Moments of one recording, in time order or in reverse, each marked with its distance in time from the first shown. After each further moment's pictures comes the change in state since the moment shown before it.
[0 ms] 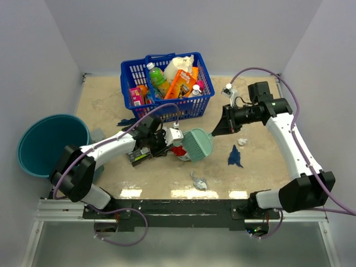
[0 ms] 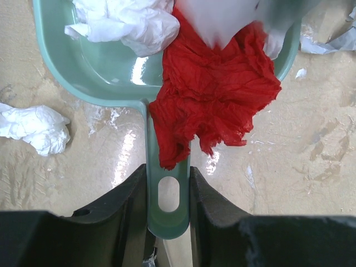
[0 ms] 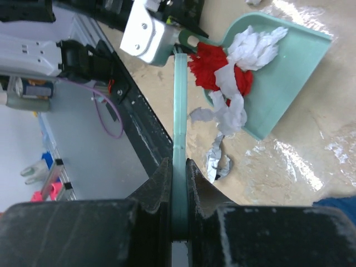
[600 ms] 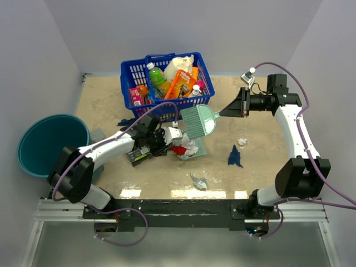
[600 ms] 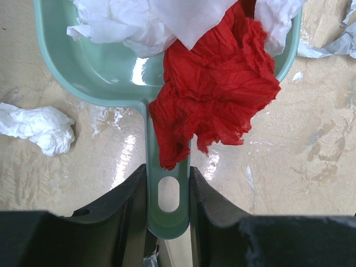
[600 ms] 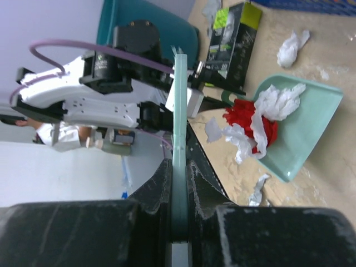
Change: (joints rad) left arm 0.012 -0.008 0.000 0.002 0.022 0.000; right arm -0.222 0.117 0.026 0.194 -0.356 0.241
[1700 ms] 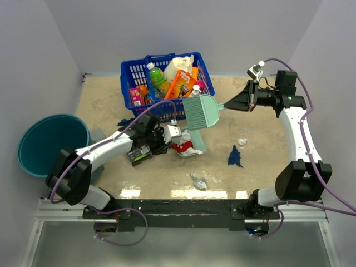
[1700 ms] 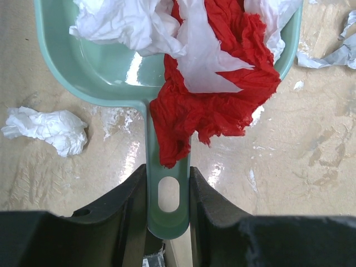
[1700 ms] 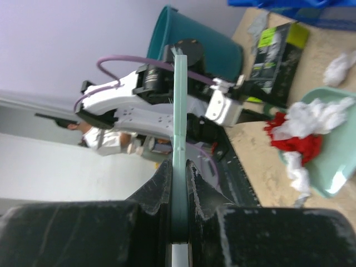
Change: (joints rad) left arm 0.011 -0.024 -0.002 0.029 0.007 -0.008; right arm -0.058 -0.027 -0.019 0.287 -0.188 0.356
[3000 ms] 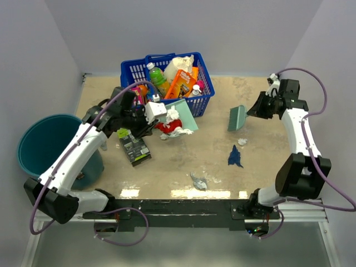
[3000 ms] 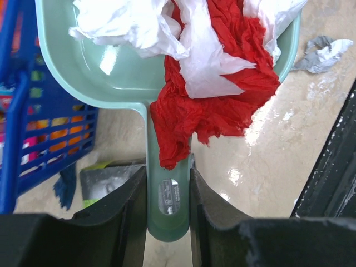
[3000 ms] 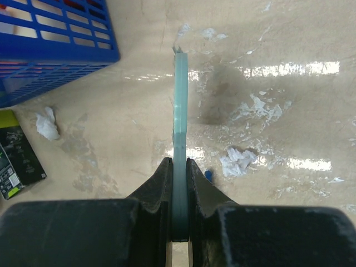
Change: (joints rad) left arm 0.109 -0.201 0.454 -0.589 -0.013 0.065; right arm -0.100 0.025 -0.082 -0.105 1.036 -0.327
